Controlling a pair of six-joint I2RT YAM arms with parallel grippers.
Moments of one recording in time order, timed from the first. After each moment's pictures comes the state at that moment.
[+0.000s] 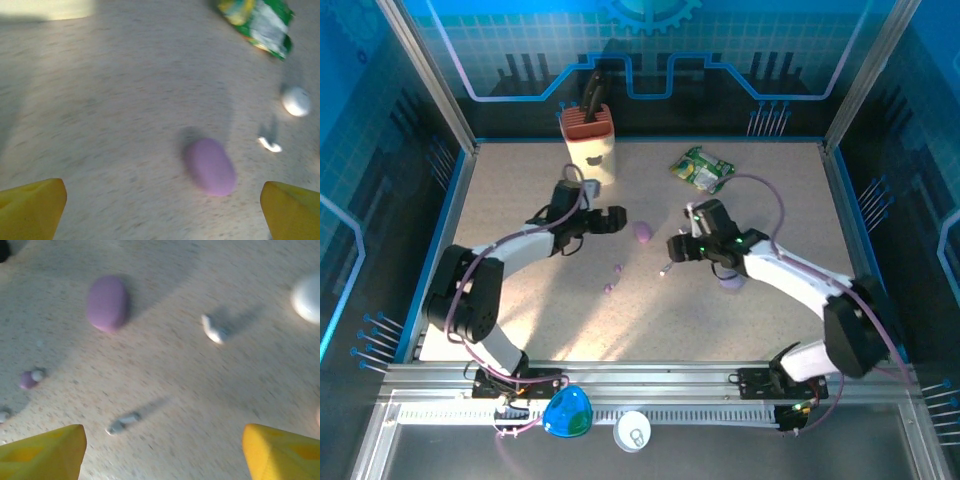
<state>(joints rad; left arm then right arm) -0.26 1.61 0.90 0.01 0.22 -0.40 0.60 1.48 0.96 -0.37 0.04 0.28</state>
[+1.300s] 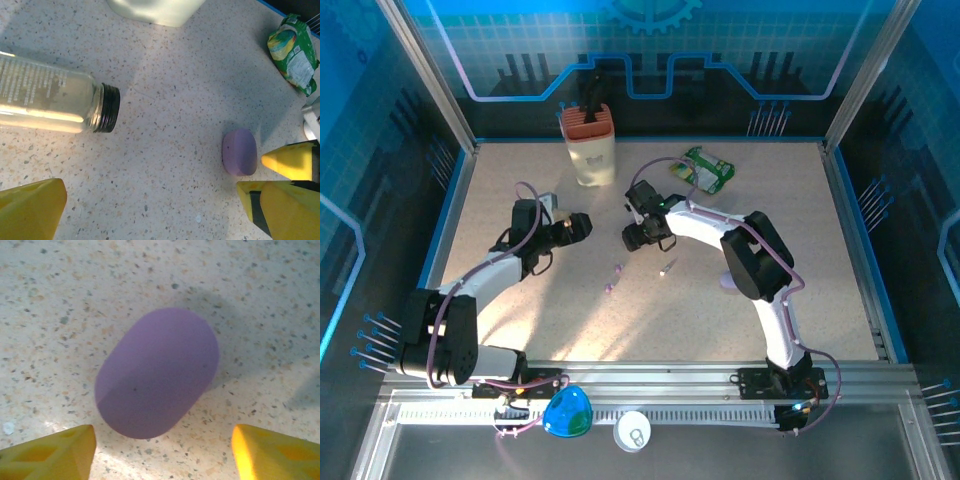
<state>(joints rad) -0.10 1.37 0.67 0.03 0.24 -0.47 0.67 2.15 1.59 -0.59 0.02 0.22</state>
